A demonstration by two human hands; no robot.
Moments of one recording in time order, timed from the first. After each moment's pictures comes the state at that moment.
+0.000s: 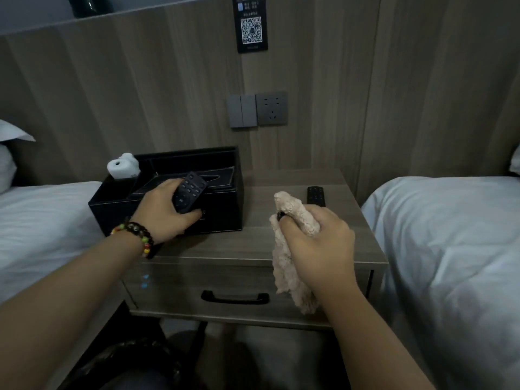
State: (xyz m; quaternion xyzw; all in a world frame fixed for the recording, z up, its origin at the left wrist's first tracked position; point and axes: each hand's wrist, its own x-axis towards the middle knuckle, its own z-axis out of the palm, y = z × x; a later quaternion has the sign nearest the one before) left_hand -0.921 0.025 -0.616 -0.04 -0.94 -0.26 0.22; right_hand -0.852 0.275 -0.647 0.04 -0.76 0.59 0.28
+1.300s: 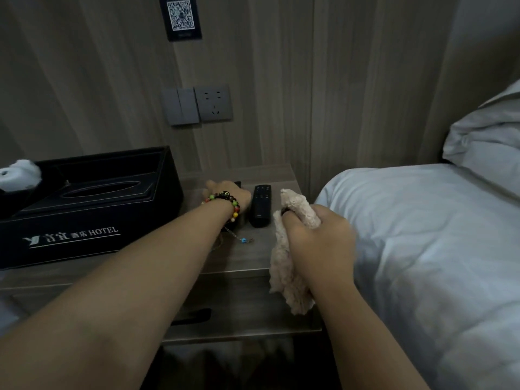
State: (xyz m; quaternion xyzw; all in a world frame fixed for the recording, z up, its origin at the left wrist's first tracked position) left_hand -1.031 0.234 -0.637 0.10 -0.97 -0.20 0.04; right_hand -0.871 0.352 -0.657 -0.10 -0.77 0.56 0.29
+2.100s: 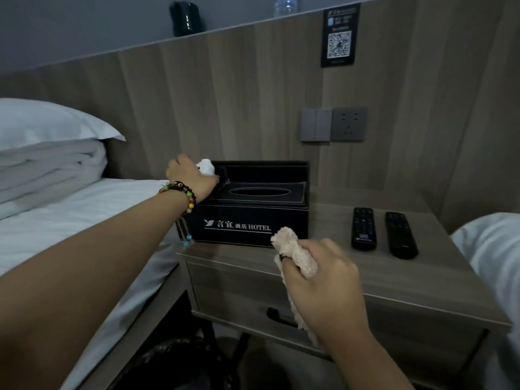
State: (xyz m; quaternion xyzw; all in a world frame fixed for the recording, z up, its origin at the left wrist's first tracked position) left_hand -0.965 -0.067 -0.567 0.23 -0.89 -0.28 0.28; right_hand -0.857 0.178 -0.663 0.17 -0.83 0.46 0.28
